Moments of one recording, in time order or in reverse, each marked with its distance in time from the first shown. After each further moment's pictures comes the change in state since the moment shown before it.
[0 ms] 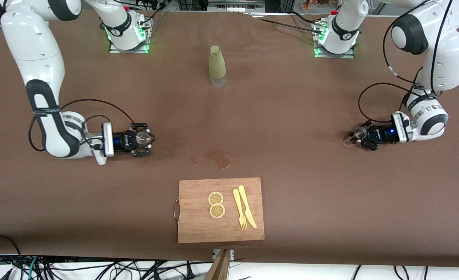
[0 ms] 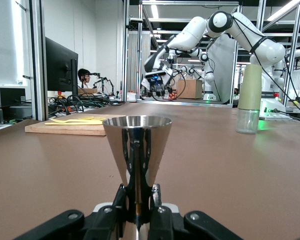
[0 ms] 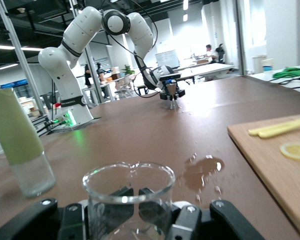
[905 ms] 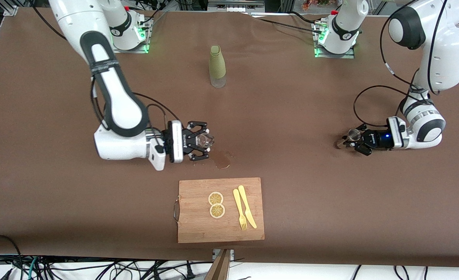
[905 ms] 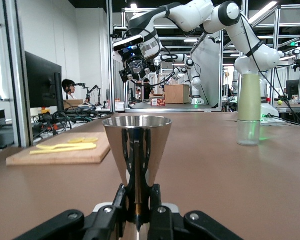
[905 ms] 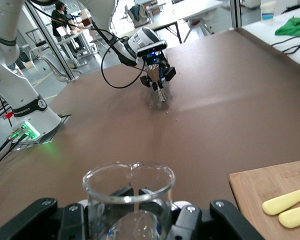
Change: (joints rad) left arm -0.064 -0.071 -0.080 0.028 -0.030 0.038 -0.063; right arm 0.374 -0.126 0.025 0.214 -0.068 0.419 0.608
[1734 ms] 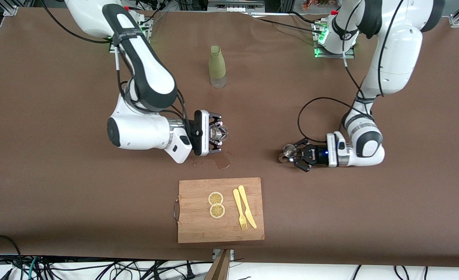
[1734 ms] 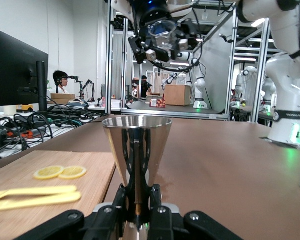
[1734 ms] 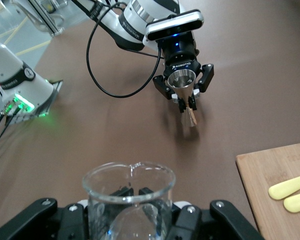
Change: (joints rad) left arm -0.306 -0.024 -0.198 0.077 -0.292 0.340 -0.226; right arm 0.100 -0.005 0.000 0.172 -0.363 0.013 0.387
